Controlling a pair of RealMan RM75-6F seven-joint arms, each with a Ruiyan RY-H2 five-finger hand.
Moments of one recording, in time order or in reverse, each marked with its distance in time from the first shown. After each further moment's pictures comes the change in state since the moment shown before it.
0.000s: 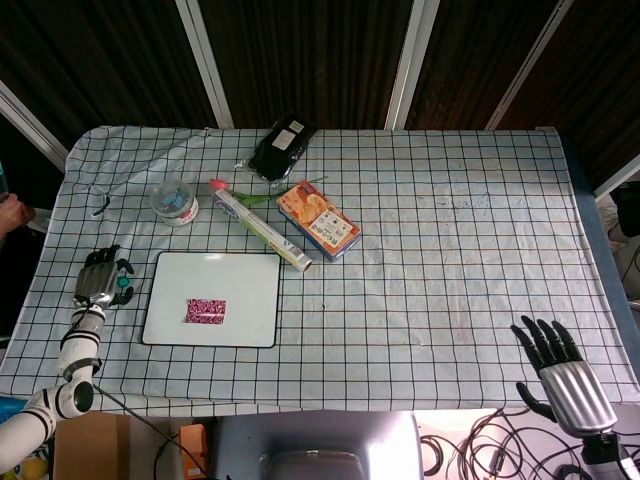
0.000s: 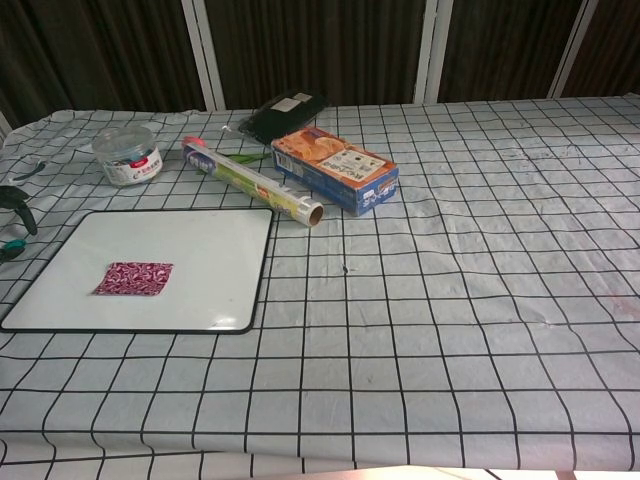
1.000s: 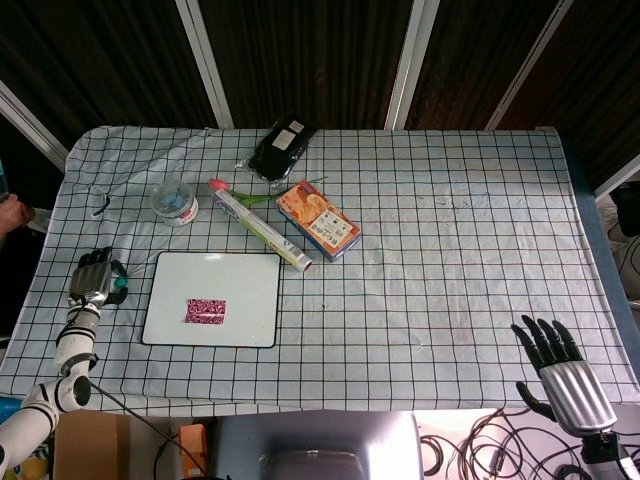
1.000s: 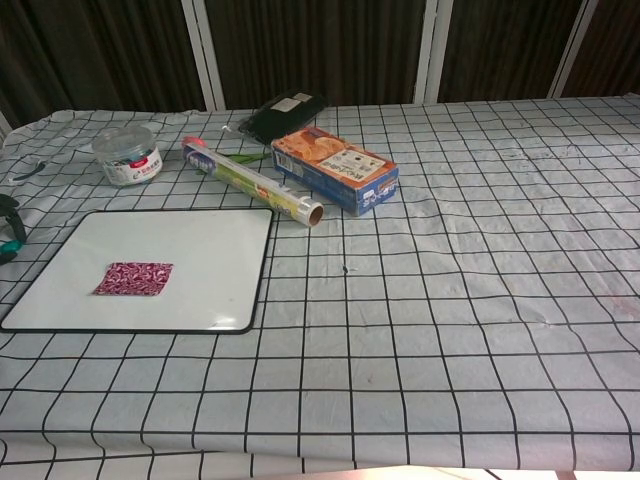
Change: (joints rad) left arm -0.015 -0.056 -0.006 0.161 0.024 -0.089 -0.054; right arm -0.001 -0.001 0.004 -0.004 0.006 -0.002 -0.004
